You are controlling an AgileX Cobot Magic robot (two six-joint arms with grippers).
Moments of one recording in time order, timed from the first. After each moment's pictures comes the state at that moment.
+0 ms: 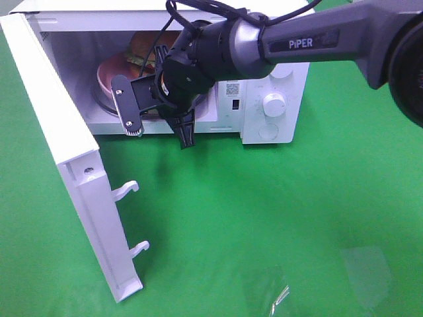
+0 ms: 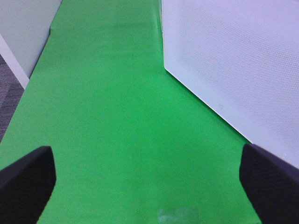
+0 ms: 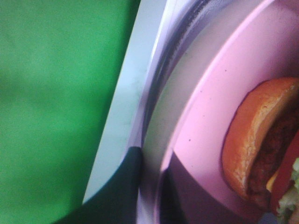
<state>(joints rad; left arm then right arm) 0.05 -0.01 -0.50 -0.06 1.05 0.14 0.73 2.30 -1.75 -0.58 0.39 -0.79</state>
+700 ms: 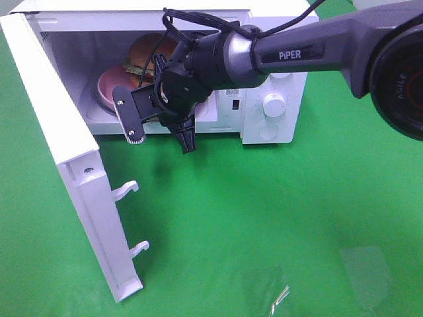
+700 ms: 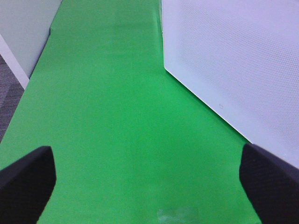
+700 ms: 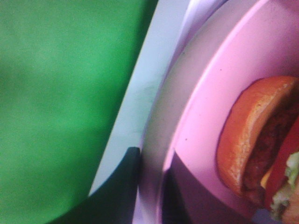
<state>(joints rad) 0.05 -0.01 -0.50 -0.06 1.05 0.14 0.73 2.34 -1.77 -0.61 0.38 -0.82</state>
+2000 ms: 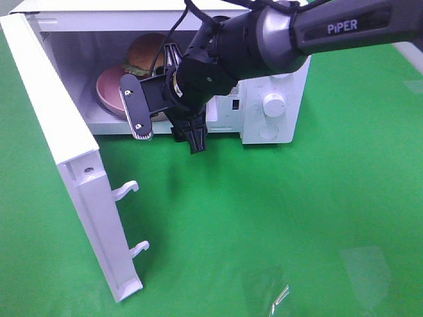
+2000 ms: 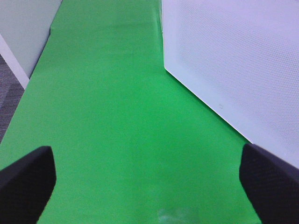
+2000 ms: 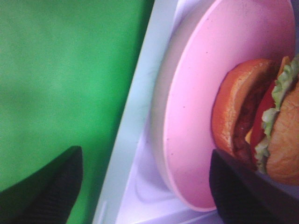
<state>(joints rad) 0.05 -0.01 -0.50 -0.06 1.05 0.14 0.73 2.17 -1.55 -0.59 0.32 -0.76</state>
